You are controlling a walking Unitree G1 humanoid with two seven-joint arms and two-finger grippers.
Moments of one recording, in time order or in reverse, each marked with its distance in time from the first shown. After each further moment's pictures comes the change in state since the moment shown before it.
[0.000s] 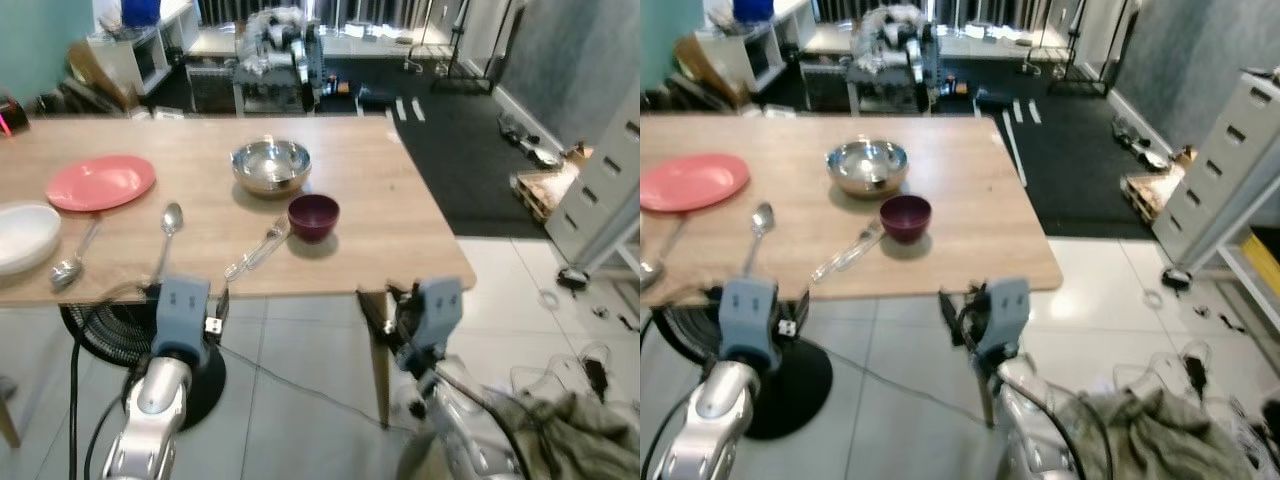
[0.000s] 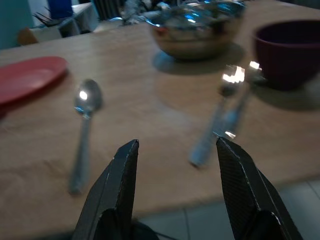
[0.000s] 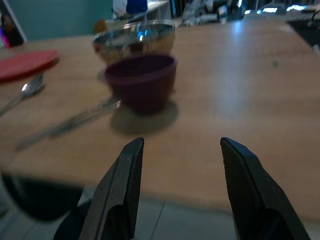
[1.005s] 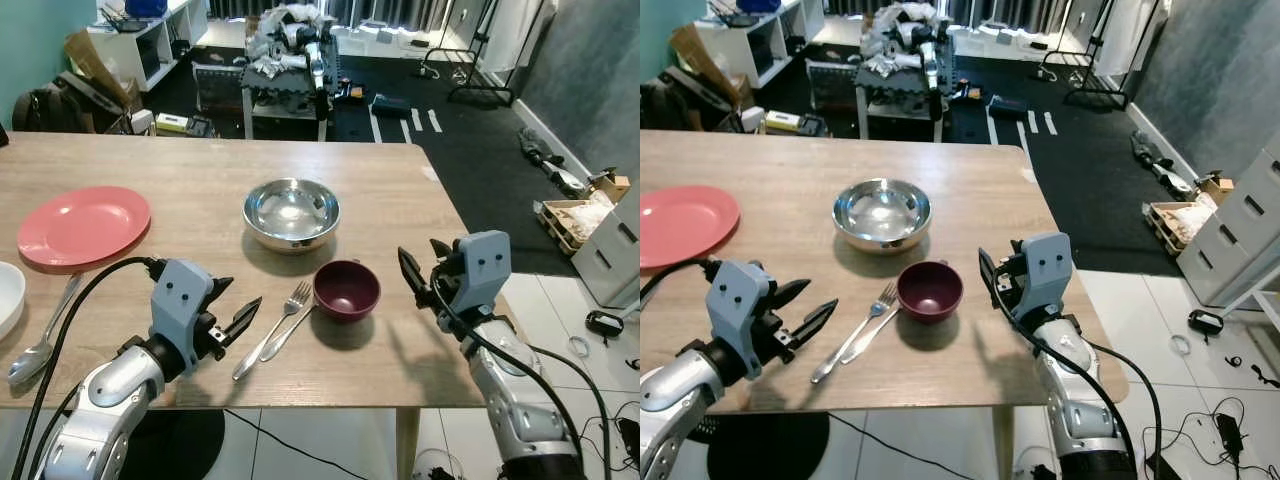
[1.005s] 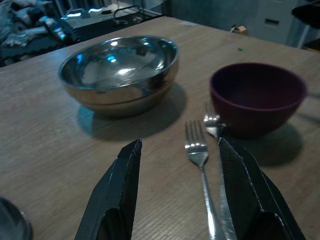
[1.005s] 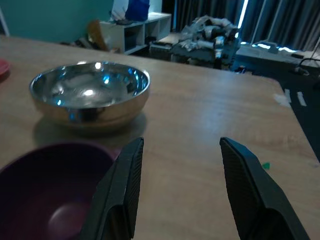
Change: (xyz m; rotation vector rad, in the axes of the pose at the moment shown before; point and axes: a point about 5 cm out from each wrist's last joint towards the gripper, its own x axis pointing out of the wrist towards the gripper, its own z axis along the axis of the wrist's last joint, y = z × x) left arm -0.020 0.003 0.045 0.013 -0.020 -0.537; right arm 0.011 -0.034 0.050 -0.210 -0.040 0.034
